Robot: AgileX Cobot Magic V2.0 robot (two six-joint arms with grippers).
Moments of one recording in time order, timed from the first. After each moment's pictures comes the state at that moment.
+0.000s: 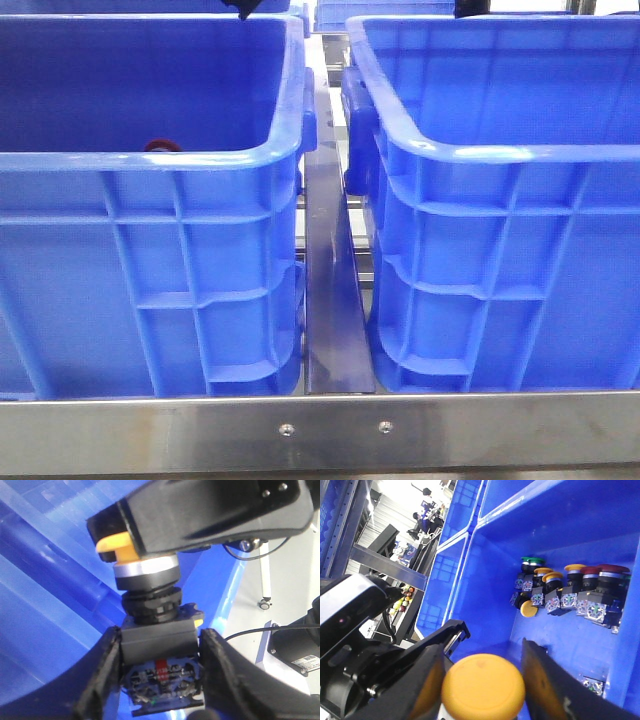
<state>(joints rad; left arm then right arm) -0.40 1.37 -1.17 -1.00 0.96 0.89 0.34 1.39 -0.94 1.79 0.71 -0.98</state>
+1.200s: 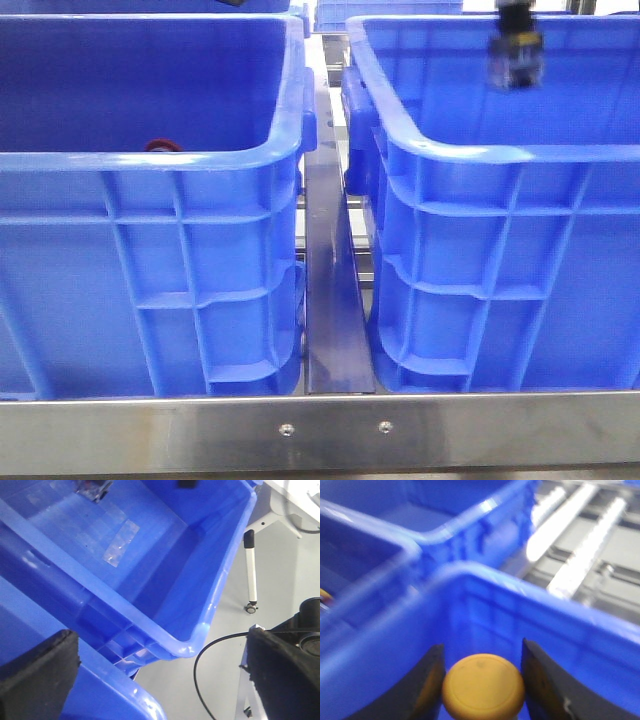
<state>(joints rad) -0.40 1.37 -1.17 -1.04 0.99 0.89 0.01 1.44 -0.94 1.79 0.49 -2.02</state>
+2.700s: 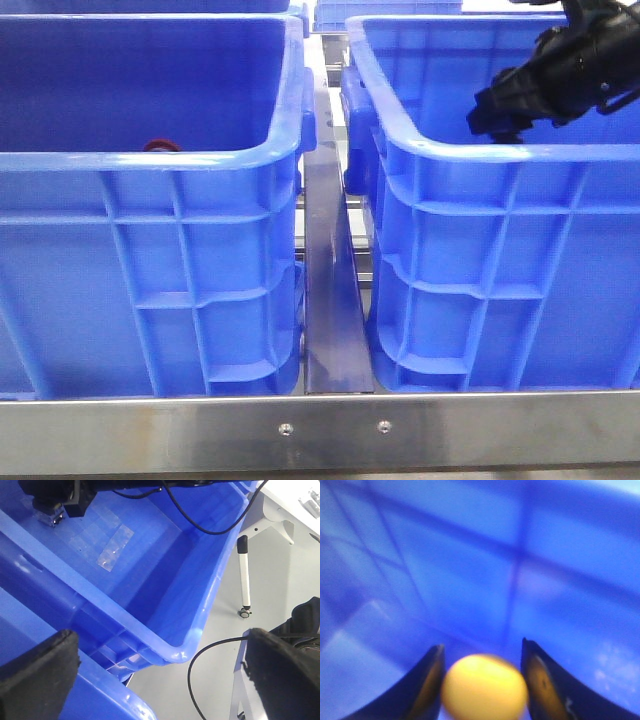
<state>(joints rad) -0.40 1.37 -1.17 -1.06 0.99 0.89 0.01 1.83 -1.14 1.82 0.31 -2.09</state>
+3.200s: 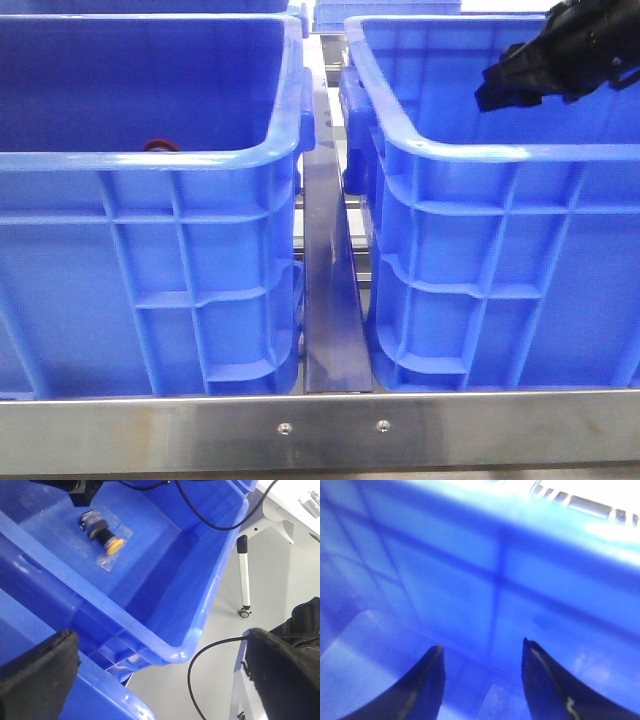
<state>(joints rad) -0.40 1.37 -1.17 -1.06 0.99 0.89 0.01 1.76 -1.14 1.82 0.29 -2.10</state>
